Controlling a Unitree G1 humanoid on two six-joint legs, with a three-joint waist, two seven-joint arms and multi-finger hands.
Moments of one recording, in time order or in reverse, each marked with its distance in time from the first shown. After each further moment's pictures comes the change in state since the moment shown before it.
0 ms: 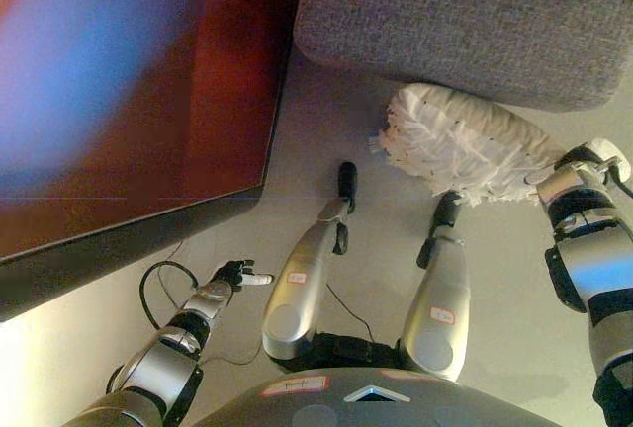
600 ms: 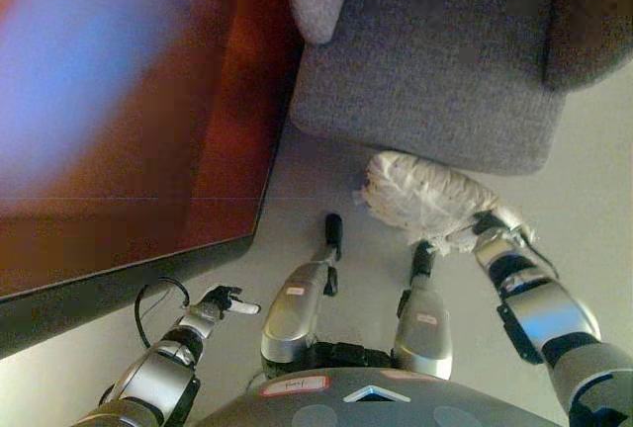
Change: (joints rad) left arm 0.034 0.006 0.015 0.086 0.152 -0.004 -0.030; right arm 0.261 0.163 -0.041 -0.046 0.088 -0.133 -0.038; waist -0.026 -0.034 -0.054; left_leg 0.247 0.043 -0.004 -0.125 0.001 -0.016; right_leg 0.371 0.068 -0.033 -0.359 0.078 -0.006
